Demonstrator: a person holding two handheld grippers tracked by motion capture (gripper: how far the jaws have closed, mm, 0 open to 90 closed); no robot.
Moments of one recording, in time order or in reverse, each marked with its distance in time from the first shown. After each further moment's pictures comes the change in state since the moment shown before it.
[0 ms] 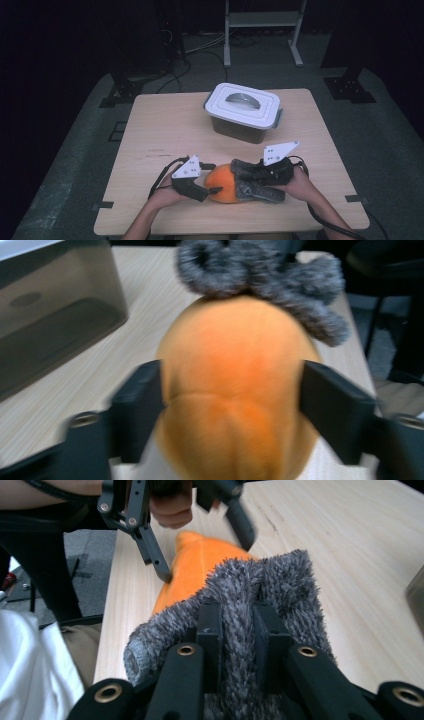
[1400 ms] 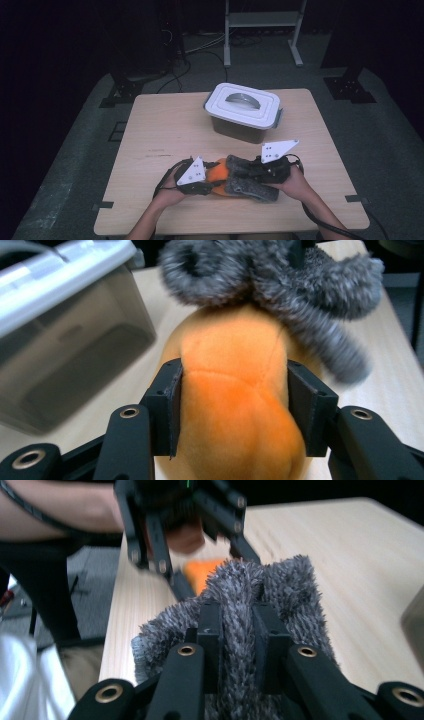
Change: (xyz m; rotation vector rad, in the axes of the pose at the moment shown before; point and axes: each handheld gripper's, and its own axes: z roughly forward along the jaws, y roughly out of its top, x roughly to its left) left arm -0.007 0.009 0.005 -0.020 0.125 0.200; right arm 0.004 0.020 0.005 -0.078 -0.016 -0.022
